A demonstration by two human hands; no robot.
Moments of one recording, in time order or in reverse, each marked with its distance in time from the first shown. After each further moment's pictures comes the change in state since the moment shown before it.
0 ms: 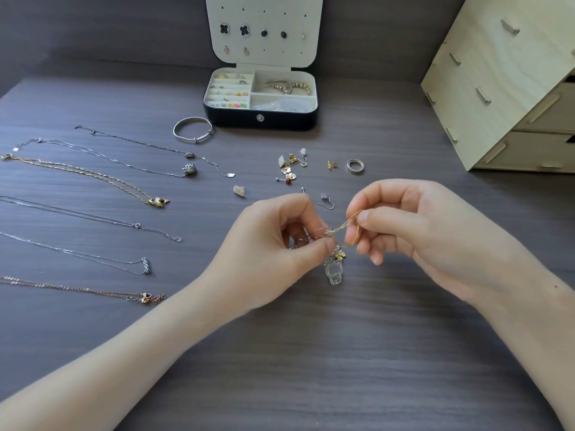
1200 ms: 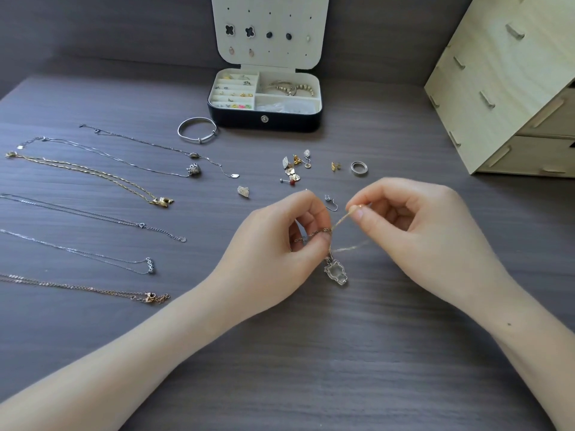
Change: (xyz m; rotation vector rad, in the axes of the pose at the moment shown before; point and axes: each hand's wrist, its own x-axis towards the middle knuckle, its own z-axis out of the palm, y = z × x) left_hand -0.001 0.001 -0.001 0.208 0.004 0.021; right_hand 0.005 0.018 0.002 -0.567 0.272 -0.383
